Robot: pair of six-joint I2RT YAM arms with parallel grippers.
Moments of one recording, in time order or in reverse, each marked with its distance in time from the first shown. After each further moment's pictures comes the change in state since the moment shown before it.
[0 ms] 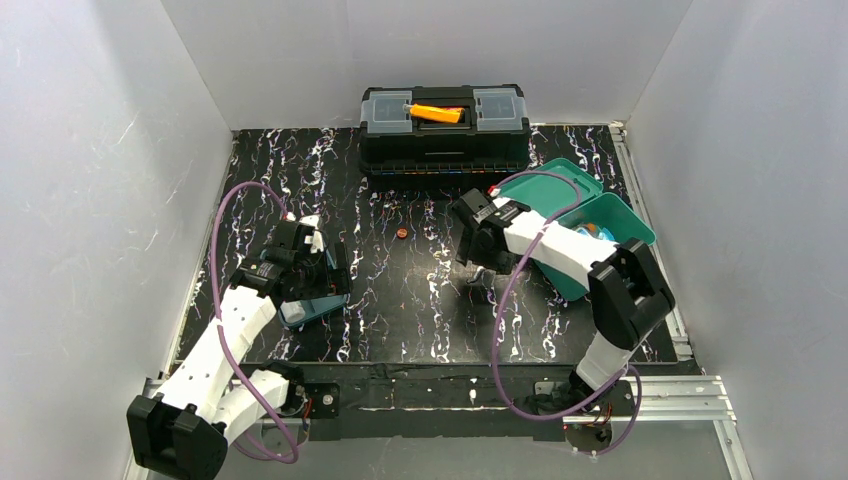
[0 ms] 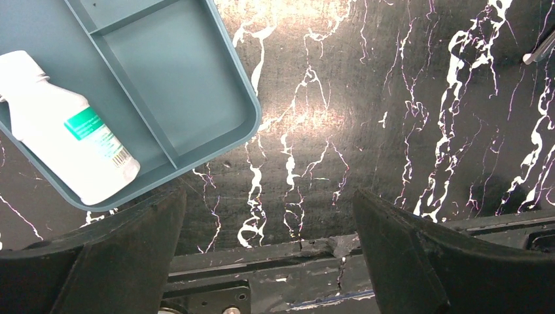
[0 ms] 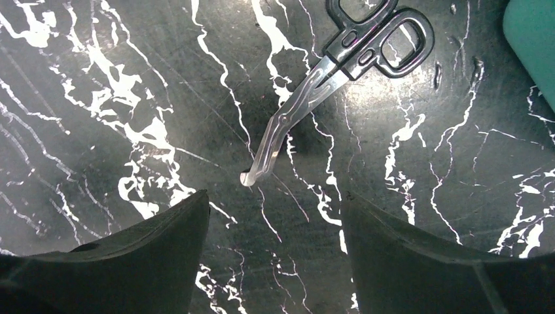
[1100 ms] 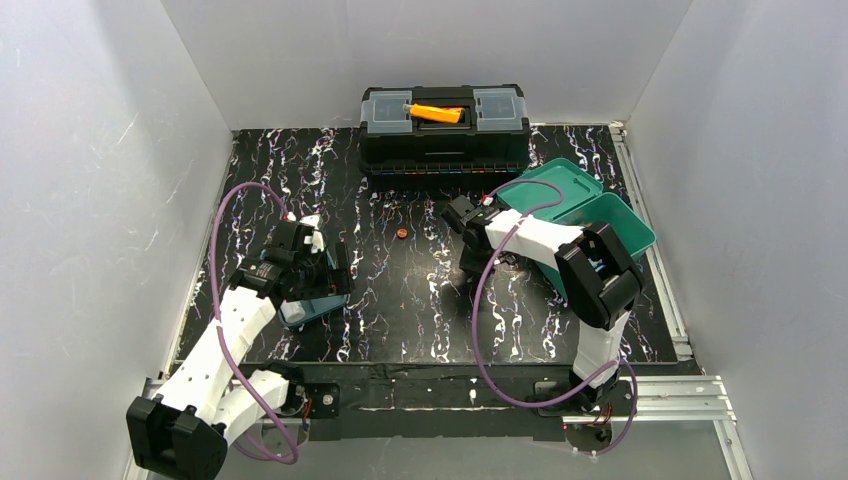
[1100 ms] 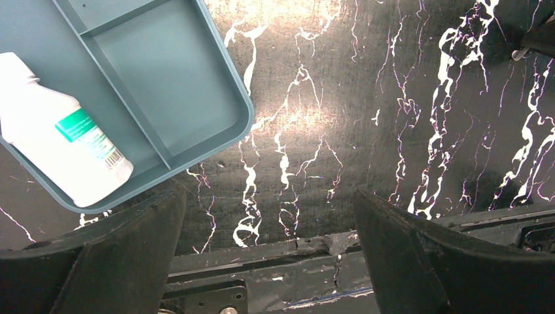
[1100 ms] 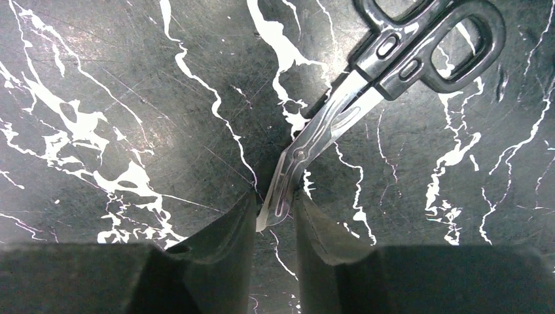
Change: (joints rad) left arm 0.000 -0.005 0.000 0.003 0.023 0.000; right arm 0.000 0.193 0.045 0.027 -0.004 0.078
